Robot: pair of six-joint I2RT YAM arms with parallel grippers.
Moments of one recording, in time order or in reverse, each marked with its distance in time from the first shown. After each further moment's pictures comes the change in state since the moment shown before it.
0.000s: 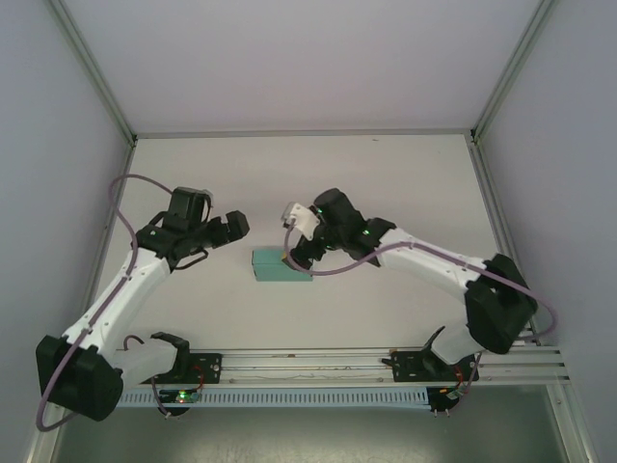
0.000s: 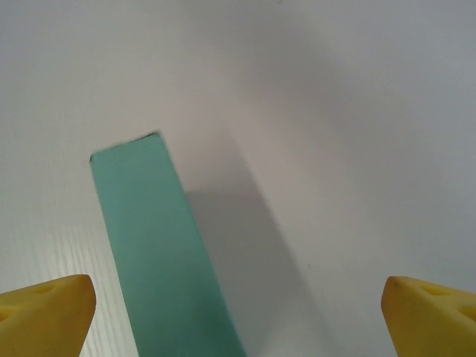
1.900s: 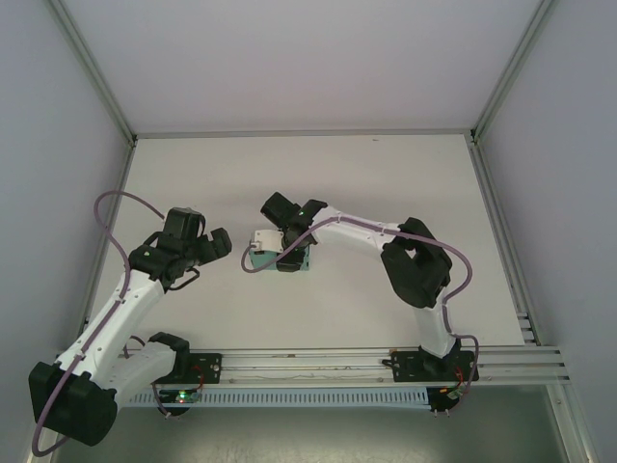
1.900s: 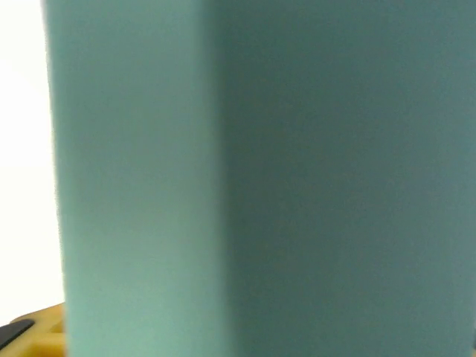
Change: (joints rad) left arm 0.001 -0.126 -0.127 -0.059 -0.217 -0.012; right arm 0.084 0.472 0.443 -0.451 0.194 -0.312
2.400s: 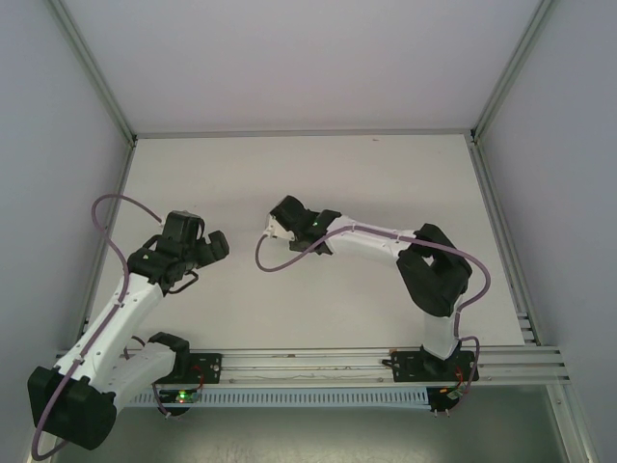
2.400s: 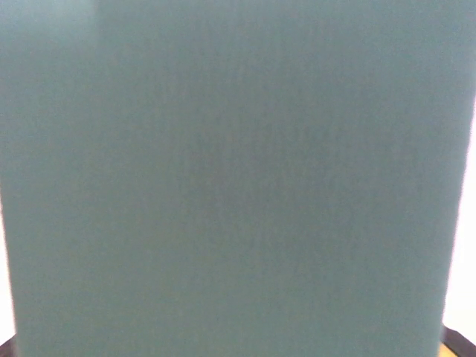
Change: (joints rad) left arm 0.000 -0.024 -0.019 -0.019 -0.034 -0.016; right arm 0.002 -0.124 -0.212 0.301 0.500 0.009
